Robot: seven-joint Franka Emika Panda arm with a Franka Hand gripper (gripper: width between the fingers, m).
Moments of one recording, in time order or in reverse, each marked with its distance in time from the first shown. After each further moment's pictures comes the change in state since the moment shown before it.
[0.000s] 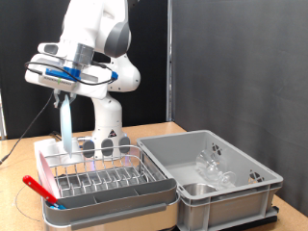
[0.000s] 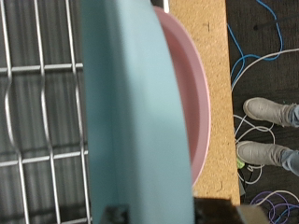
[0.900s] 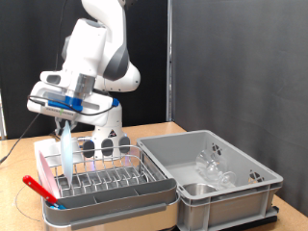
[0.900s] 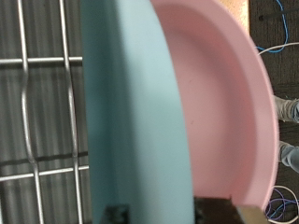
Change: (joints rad) arm -0.009 0.150 0.016 -0.031 -0.123 0.115 0.098
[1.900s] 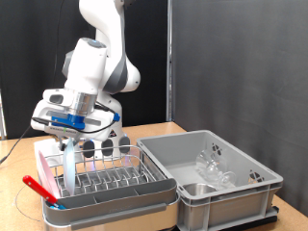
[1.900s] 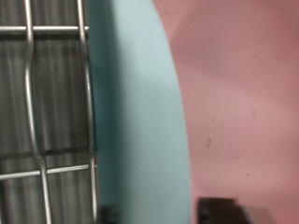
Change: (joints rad) arm -0.003 0.071 -0.003 -0.050 -0.039 0.076 0.035
